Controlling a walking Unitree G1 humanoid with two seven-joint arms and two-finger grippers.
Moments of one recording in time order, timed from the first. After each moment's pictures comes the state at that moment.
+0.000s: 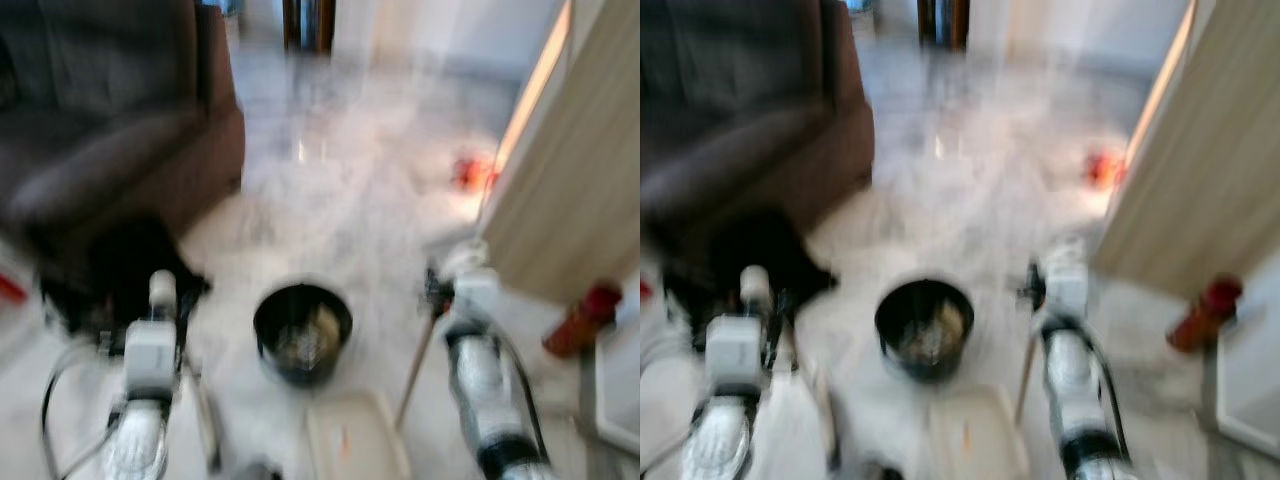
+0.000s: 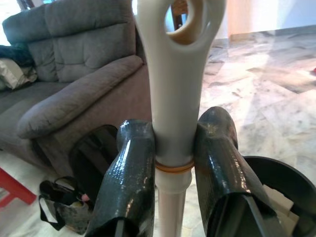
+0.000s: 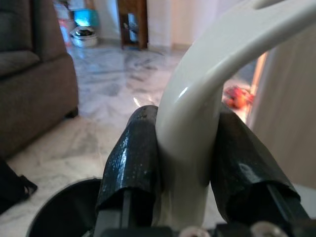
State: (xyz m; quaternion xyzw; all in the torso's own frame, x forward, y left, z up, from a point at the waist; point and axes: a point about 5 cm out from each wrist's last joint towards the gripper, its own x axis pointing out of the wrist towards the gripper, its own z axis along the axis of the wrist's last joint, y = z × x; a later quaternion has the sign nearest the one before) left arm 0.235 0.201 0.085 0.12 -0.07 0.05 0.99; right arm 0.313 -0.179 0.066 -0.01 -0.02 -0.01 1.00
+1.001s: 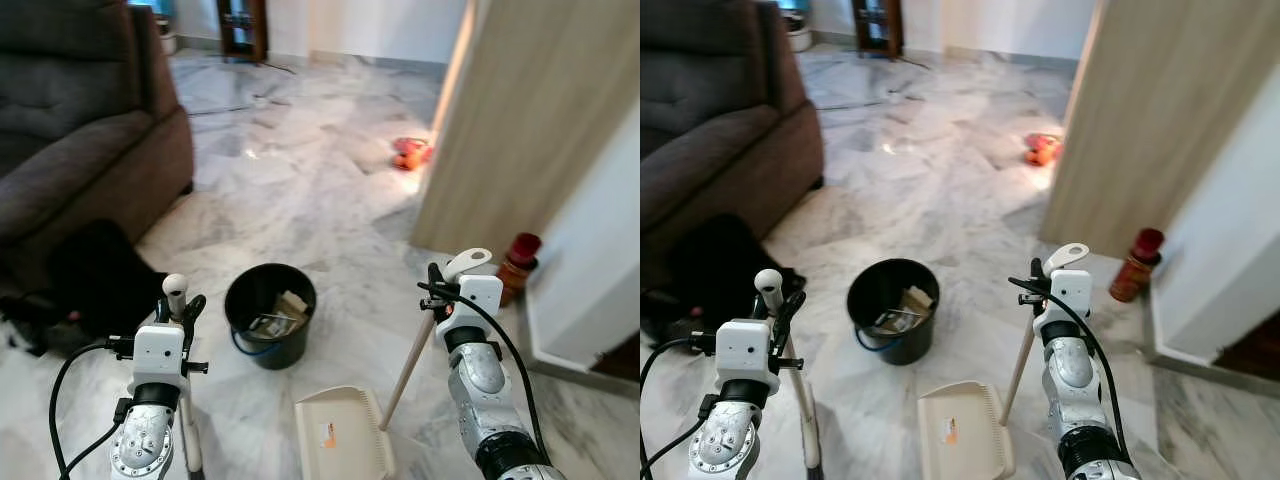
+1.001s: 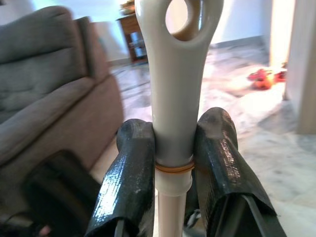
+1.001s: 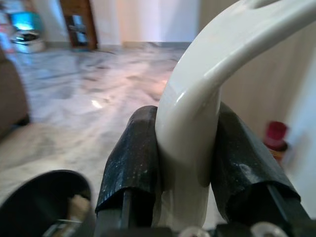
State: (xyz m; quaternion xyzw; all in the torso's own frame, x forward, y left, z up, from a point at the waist) left arm 0.239 0.199 0.086 0.12 -0.08 0.04 0.99; right arm 0.316 -0.182 0.066 -0.01 -0.01 -0.02 1.00
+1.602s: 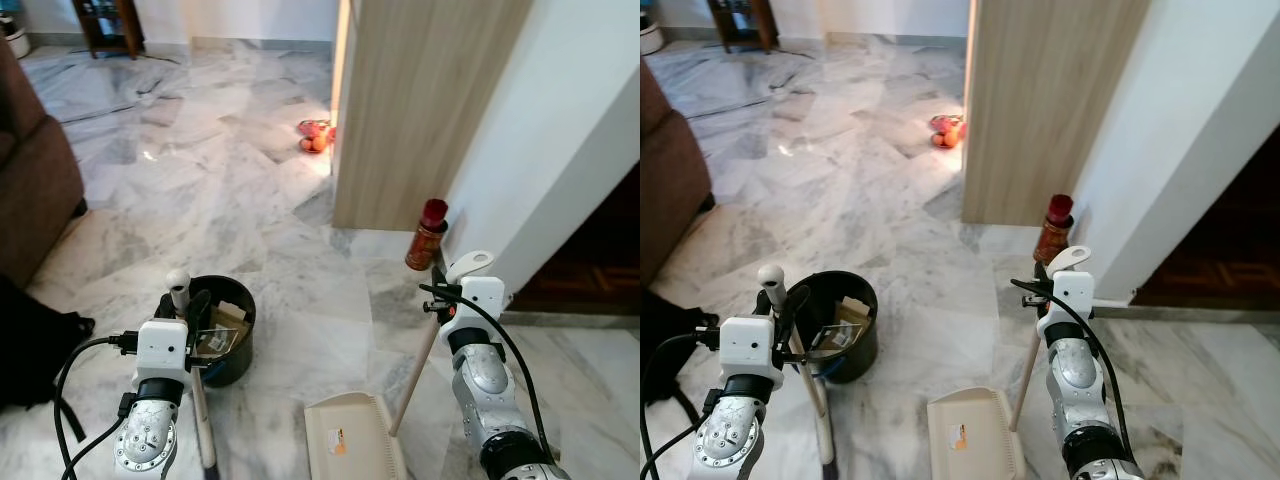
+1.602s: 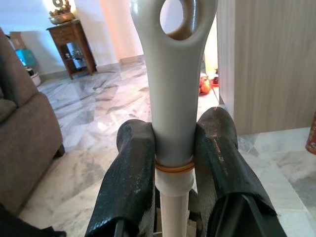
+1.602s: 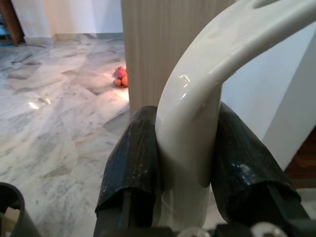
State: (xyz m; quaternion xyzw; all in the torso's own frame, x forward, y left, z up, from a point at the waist) left arm 0.241 0.196 0.088 0.12 -0.08 0.04 0.99; right arm 0.316 -0.183 0.063 -0.01 -0.01 -0.02 1.00
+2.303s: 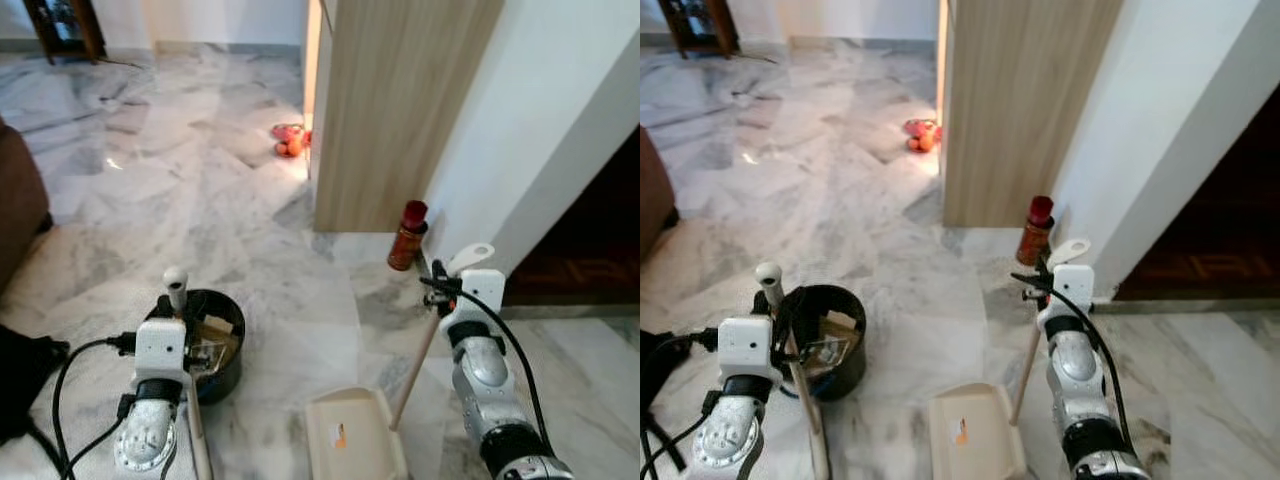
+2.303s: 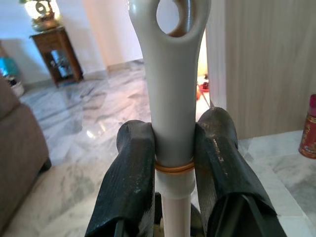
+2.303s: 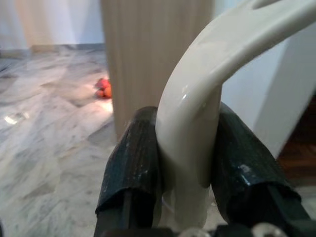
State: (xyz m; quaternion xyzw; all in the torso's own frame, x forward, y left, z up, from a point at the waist) left arm 0.240 0.202 0.086 0.12 -0.07 0.06 0.99; right arm 0.322 -0.182 0.071 -0.02 -0.02 -0.02 1.00
